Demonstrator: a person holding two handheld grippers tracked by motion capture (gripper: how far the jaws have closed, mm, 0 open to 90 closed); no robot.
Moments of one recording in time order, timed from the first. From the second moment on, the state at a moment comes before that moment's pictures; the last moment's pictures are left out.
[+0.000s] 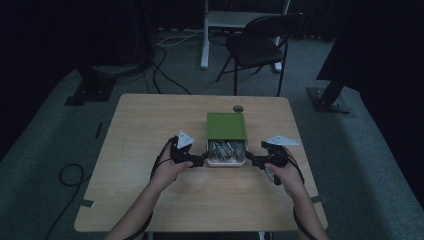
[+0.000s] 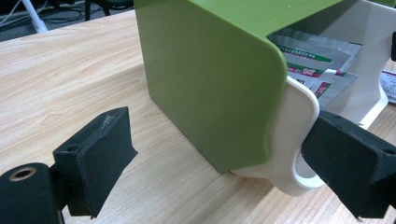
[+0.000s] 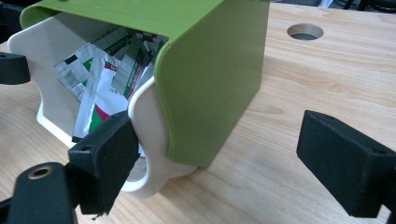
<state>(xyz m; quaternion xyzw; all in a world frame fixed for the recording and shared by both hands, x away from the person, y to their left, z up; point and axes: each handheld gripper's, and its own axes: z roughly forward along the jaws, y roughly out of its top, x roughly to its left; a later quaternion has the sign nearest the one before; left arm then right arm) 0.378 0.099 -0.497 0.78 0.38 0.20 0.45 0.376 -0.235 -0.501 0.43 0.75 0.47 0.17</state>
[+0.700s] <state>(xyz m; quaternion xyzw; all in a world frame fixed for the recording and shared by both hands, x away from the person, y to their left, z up) 0.390 0.098 -0.495 0.78 0.39 0.21 0.44 0.385 -0.229 -0.502 0.47 0.73 0.46 0.20</state>
